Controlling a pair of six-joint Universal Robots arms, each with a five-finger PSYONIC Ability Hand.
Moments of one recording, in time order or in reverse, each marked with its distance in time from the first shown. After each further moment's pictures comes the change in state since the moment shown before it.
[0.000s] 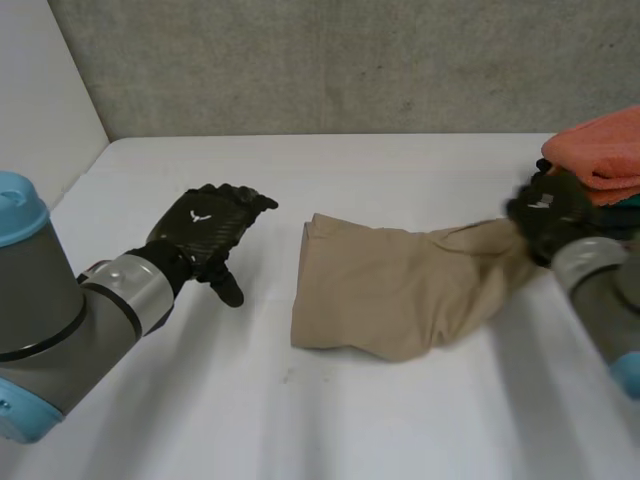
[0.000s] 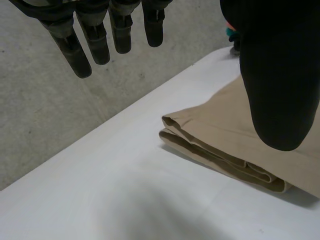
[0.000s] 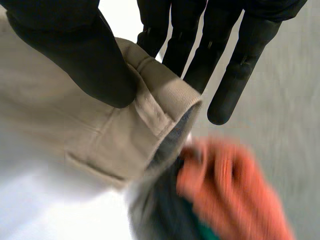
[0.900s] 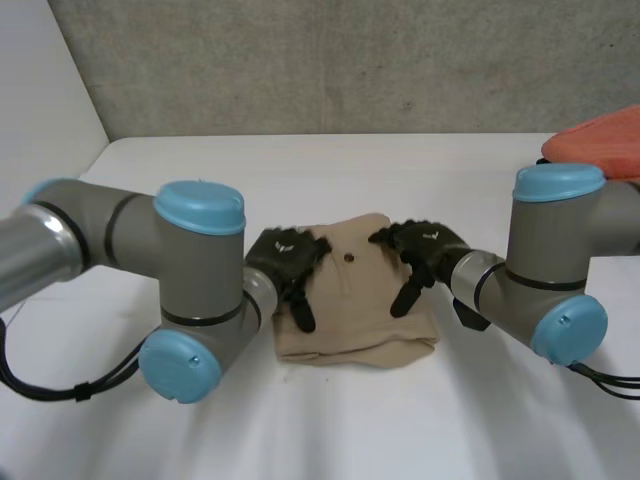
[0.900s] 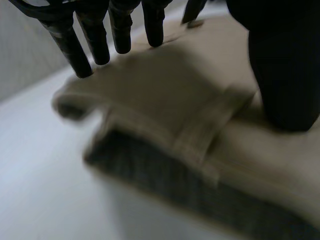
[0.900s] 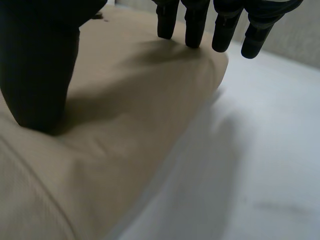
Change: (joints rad) left arm -0.270 -0.522 0.544 -0.257 -0.309 -0.070; right arm 0.137 0.418 -0.454 0.368 -0.215 0.765; left_hand 0.000 0.000 0.000 0.000 0.000; right_hand -0.867 -0.957 -0.969 -0.987 -0.948
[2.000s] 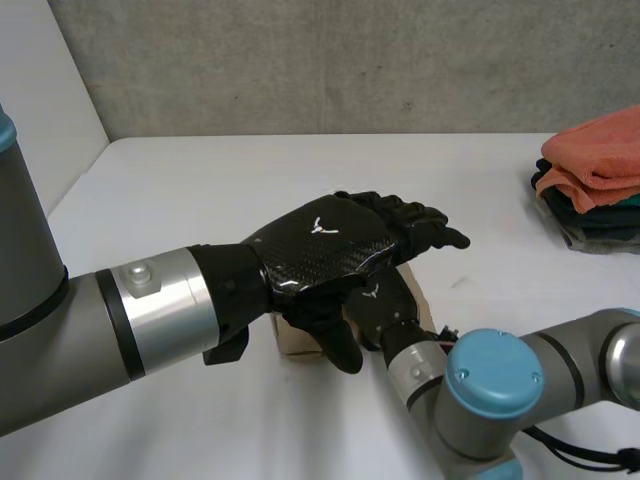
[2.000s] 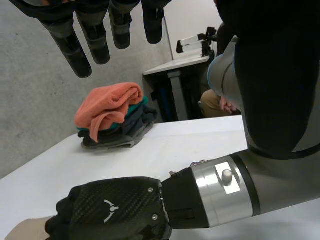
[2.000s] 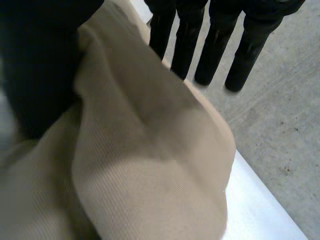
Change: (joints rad) left arm 0.086 0.597 -0.303 -0.083 0.781 -0.036; right arm 0.265 -0.055 0.528 -0.889 0.230 -0.385; left_hand -0.027 -0.041 -0.003 0.000 0.000; right_hand 0.416 0.475 0.467 0.455 0.337
